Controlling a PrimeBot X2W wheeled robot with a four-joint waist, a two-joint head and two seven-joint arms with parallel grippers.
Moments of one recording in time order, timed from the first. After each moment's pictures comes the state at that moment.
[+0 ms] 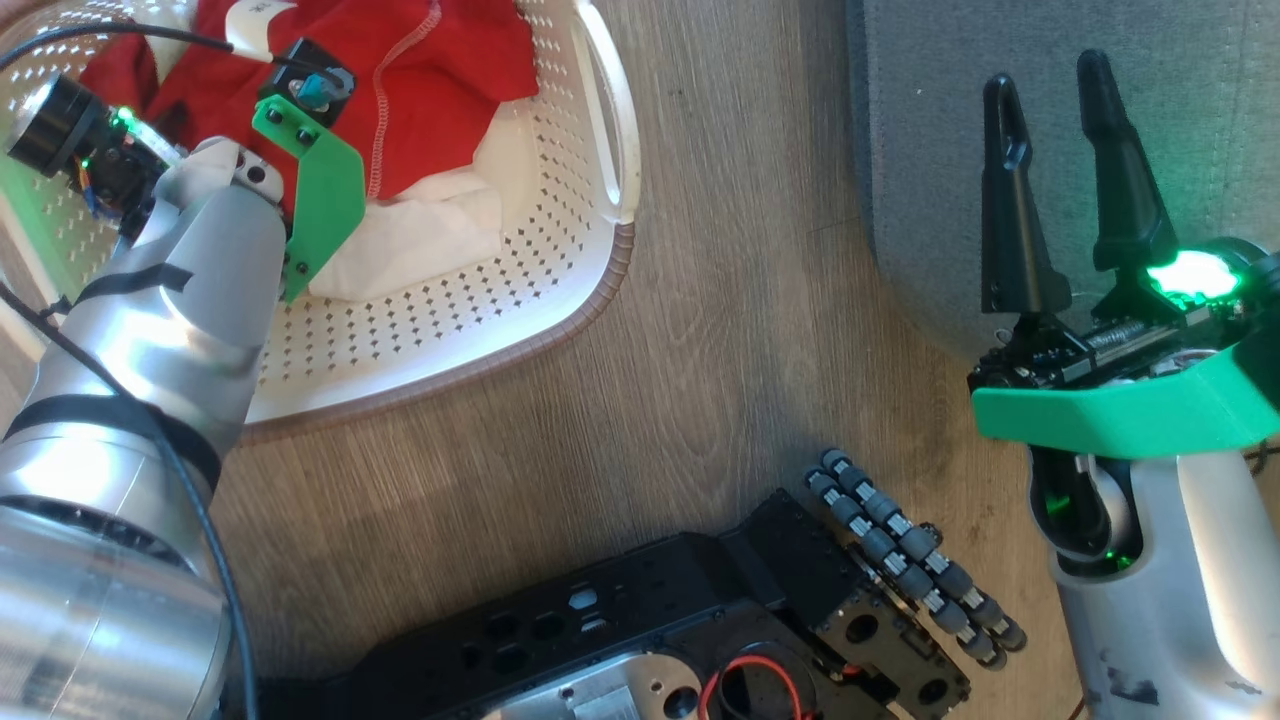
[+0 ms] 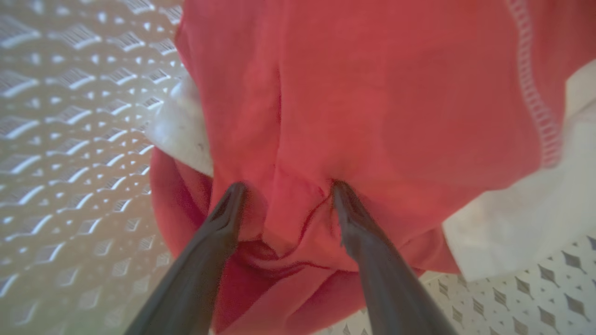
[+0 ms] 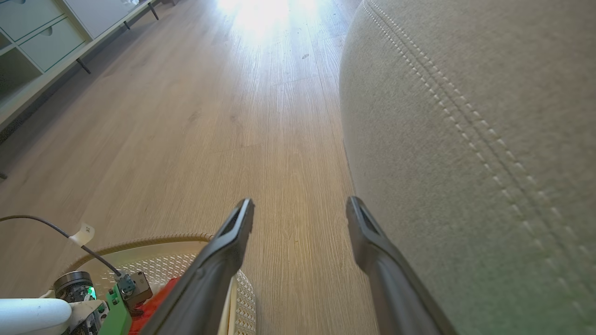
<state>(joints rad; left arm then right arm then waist) -1.19 0.15 -0.71 1.30 0.06 0.11 0.25 -0.34 -0.09 0.14 -0.15 0.43 0.13 -0.26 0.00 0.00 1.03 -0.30</state>
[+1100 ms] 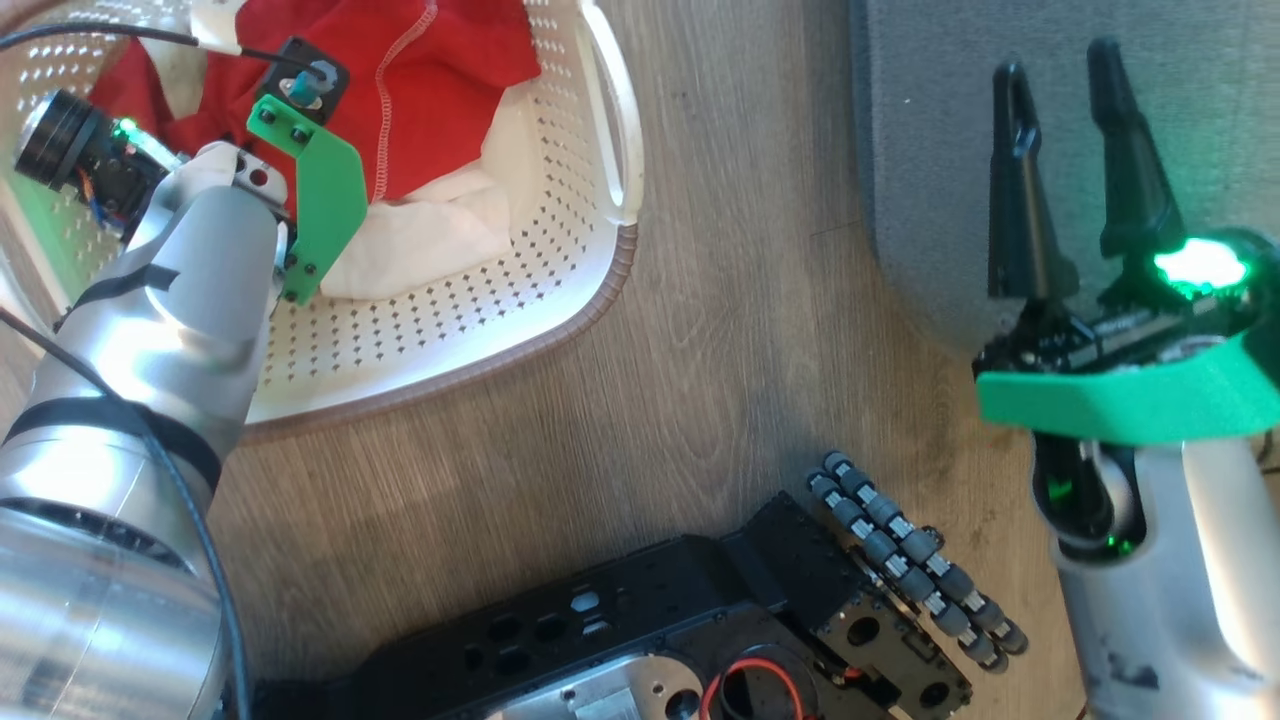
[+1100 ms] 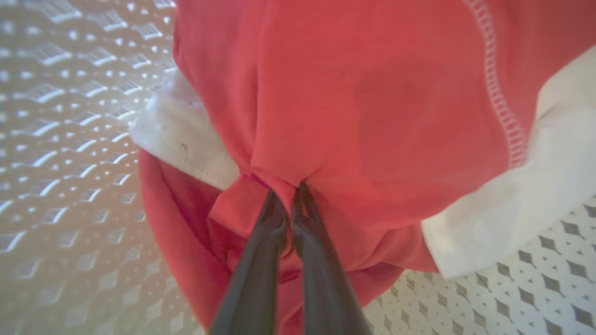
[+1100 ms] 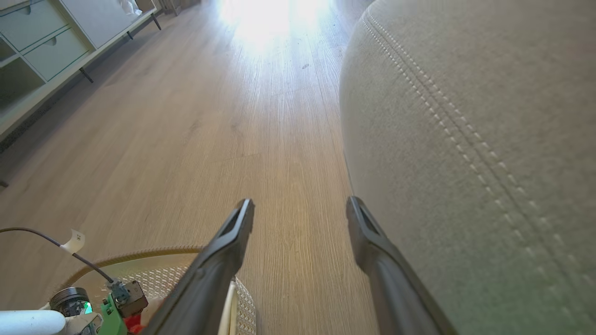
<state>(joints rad) -1.18 0.15 -0.70 1.30 -0.05 0.06 0.24 -0.34 -0.08 0.13 -0.15 0.43 0.13 -0.26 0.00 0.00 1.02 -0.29</state>
